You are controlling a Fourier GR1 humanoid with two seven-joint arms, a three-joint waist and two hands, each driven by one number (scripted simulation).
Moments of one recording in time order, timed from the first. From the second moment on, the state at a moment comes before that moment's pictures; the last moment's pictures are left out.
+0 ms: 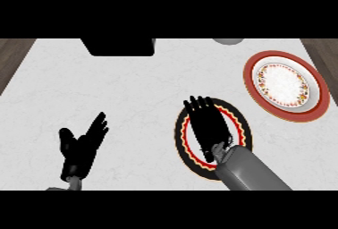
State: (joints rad) left arm 0.02 0.20 -0.19 -1.41 0.22 0.15 0.18; right arm -0.47 -0.17 0.64 -1.39 1.04 0.37 0.56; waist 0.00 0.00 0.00
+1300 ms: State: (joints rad) left arm 0.00 0.15 -0.10 -1.40 0.15 0.08 0.20; right arm -0.50 -0.09 0.52 -1.06 1.36 0.29 0.33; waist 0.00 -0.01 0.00
